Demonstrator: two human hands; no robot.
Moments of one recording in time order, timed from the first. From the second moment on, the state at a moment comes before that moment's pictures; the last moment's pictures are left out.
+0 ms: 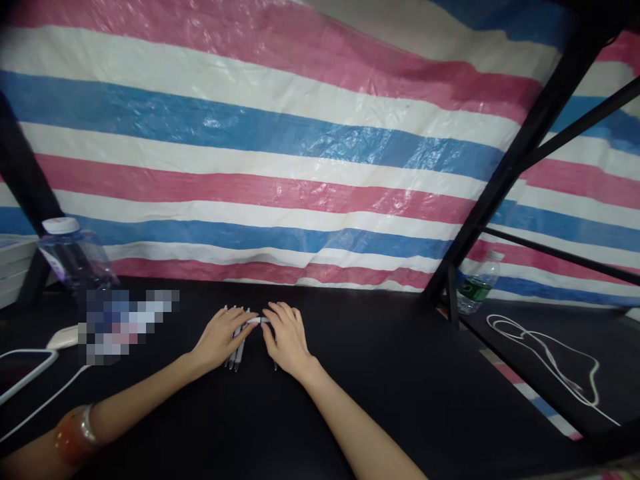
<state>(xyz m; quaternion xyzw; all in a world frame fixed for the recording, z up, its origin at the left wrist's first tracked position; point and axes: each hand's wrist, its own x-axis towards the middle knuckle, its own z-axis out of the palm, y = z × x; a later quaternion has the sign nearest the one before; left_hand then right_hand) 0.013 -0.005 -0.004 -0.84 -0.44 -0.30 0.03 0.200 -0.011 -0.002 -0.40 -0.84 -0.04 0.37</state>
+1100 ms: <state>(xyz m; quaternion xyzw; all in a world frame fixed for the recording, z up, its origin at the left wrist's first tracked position) 0.013 -0.005 -0.005 -0.85 -0.43 -0.31 0.03 0.201 -0.011 -0.002 -0.39 -0.85 -0.05 0.36</state>
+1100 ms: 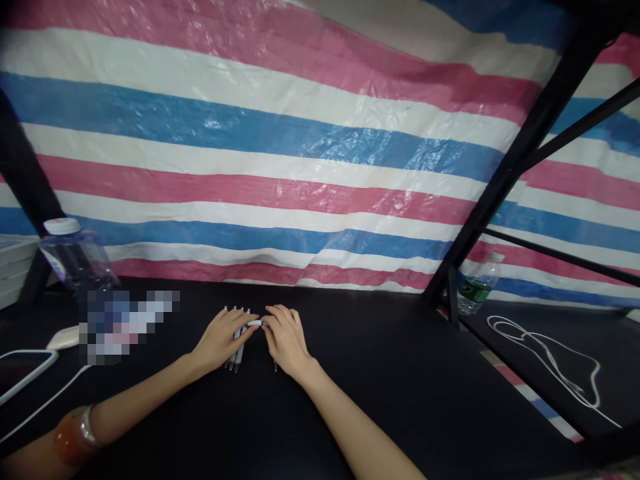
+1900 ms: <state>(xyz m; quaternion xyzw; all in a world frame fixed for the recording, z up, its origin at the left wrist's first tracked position) 0.012 -0.003 -0.008 -0.82 -0.43 -0.38 -0.04 0.204 -0.007 -0.006 -0.40 -0.81 -0.05 0.43</state>
